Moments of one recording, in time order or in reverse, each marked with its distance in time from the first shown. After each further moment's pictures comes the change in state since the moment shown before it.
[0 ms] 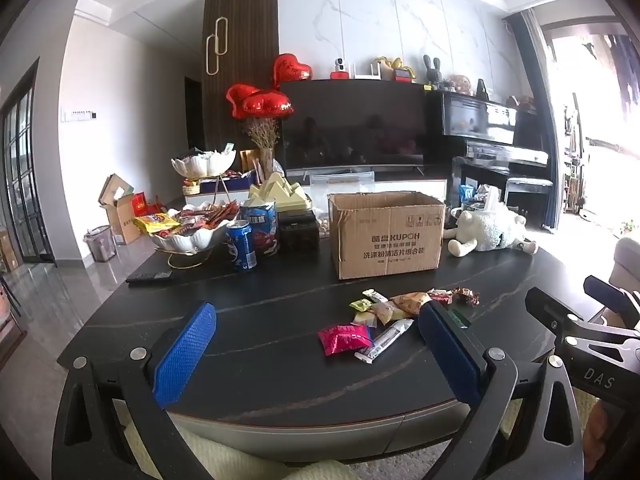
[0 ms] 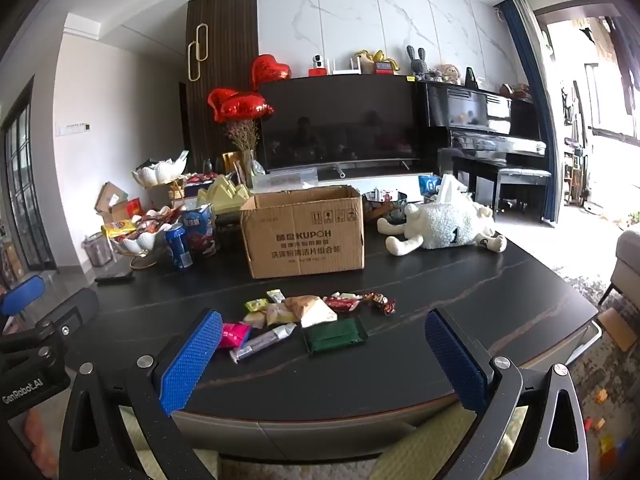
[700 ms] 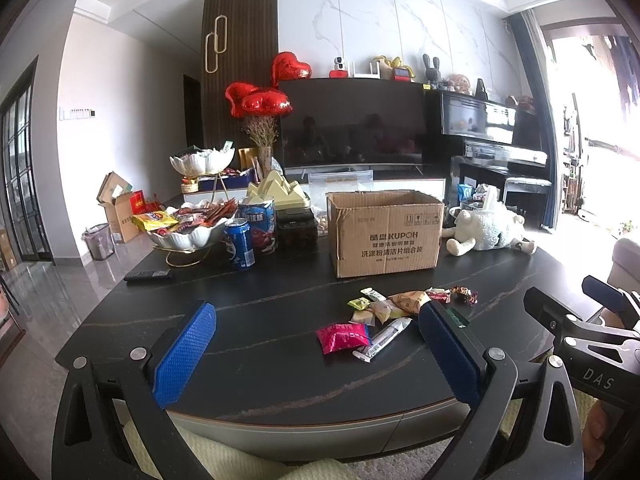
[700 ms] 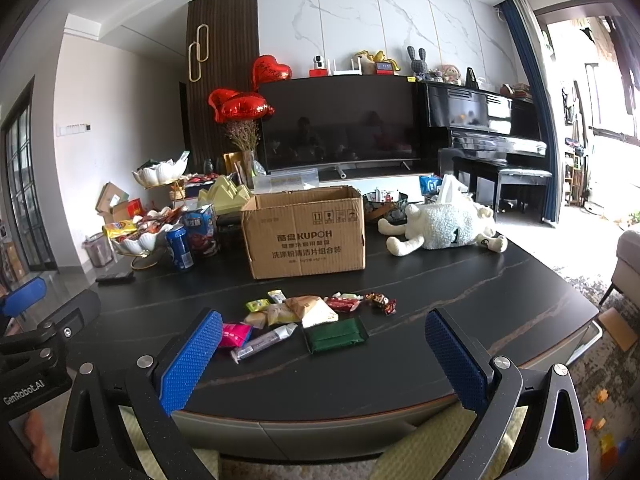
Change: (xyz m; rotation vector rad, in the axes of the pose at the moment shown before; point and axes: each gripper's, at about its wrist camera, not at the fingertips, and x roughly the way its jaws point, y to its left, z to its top) left arm 0.000 -0.002 0.000 -0.001 0.002 0.001; right arm 0.002 -0.005 -0.002 0.001 0.001 0.002
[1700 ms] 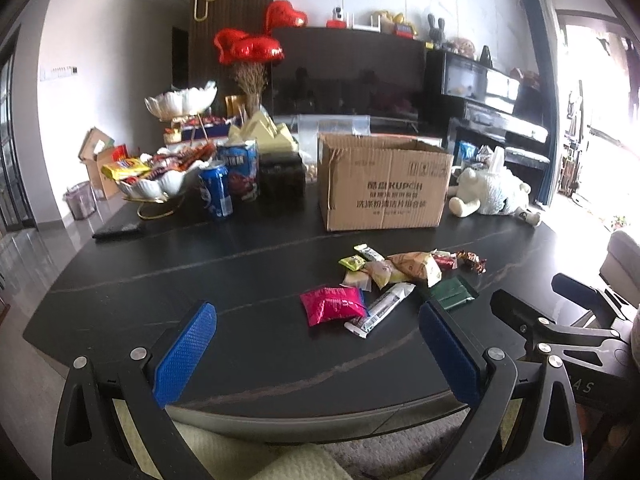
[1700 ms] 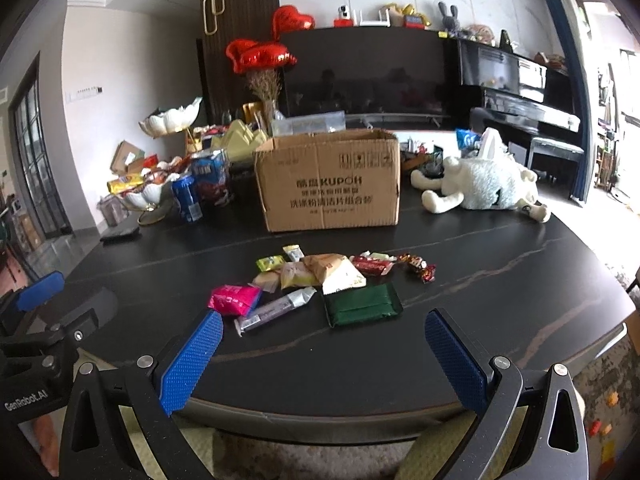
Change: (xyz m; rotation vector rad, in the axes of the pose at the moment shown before) left arm 0.081 -0.001 -0.021 -0.024 0.169 -0.045; right arm 0.086 0.020 -0.016 -0.034 0.198 0.096
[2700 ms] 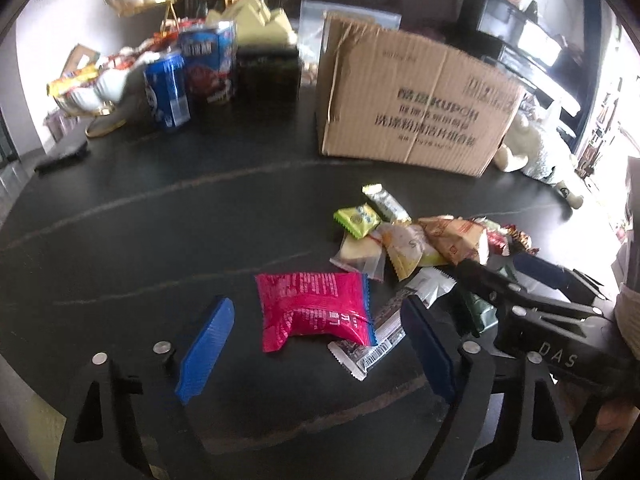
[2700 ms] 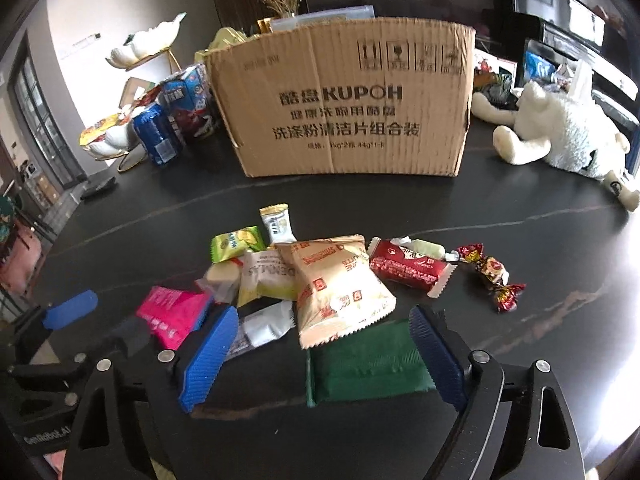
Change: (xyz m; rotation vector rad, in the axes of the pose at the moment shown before) left arm 0.158 -0.005 0.001 -0.094 0.389 -0.009; right arm 0.169 -0.024 0.031 -0.023 0.324 0.123
